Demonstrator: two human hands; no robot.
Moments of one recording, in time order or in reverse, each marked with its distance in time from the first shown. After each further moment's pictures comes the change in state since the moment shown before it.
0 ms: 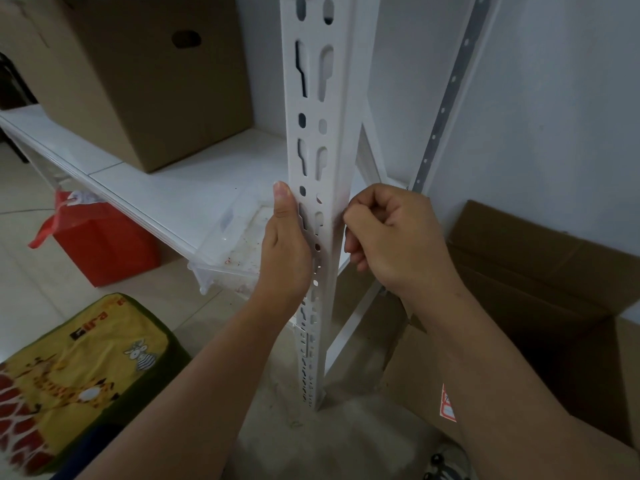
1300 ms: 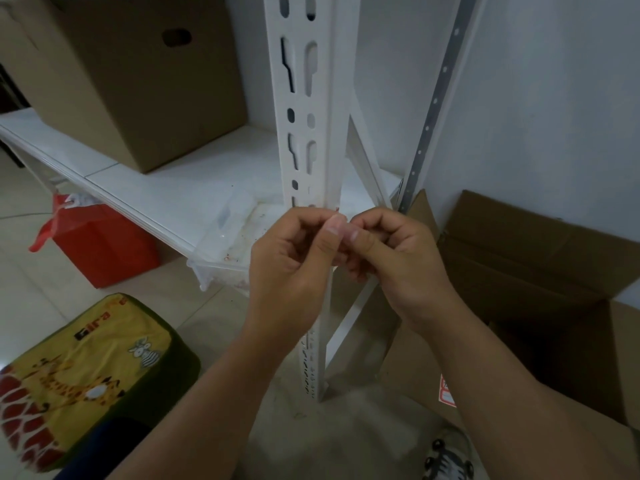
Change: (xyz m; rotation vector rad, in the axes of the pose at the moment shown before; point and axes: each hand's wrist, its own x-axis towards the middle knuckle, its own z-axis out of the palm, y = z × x) left_hand -0.033 -0.004 -0.009 0.046 -0.094 0.523; right_hand -0.024 0.029 -0.007 0.480 -0.141 -0.004
